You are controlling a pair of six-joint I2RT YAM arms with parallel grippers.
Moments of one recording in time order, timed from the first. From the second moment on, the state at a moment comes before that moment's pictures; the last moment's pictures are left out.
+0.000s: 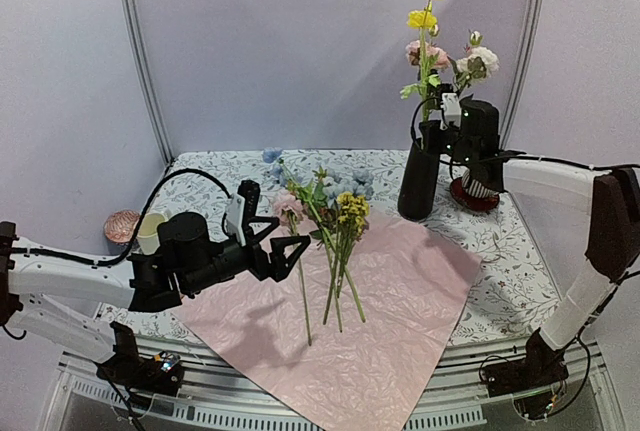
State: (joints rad) left arm -1.05 1.18 0.52 0.55 -0.20 -0.33; right arm 0.39 1.65 1.20 0.27 0.04 0.11
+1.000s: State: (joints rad) left arm -1.05 1.19 0.53 0.55 -0.19 -0.34; right arm 0.39 1.55 1.15 0.17 -0.01 0.15
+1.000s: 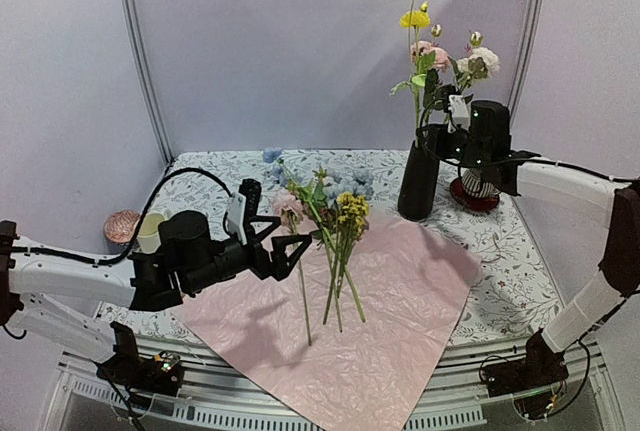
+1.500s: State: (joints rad) left arm -1.05 1.22 0.55 0.53 -0.21 -0.38; right arm 0.39 1.41 1.11 0.04 -0.18 0.19
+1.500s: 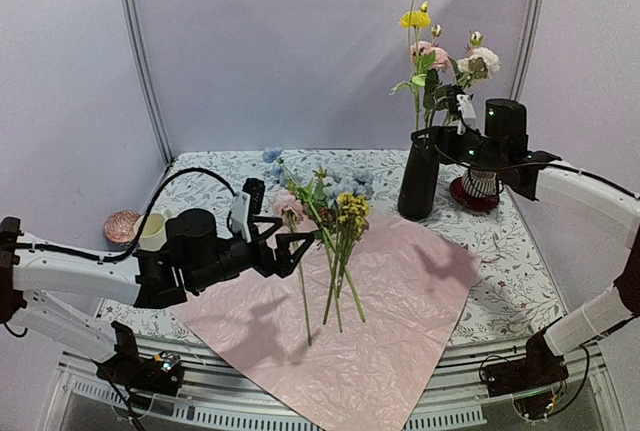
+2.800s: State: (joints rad) left arm -0.92 1.38 0.63 0.38 -0.12 -0.63; right arm 0.76 1.60 0.88 0.15 -0.34 0.46
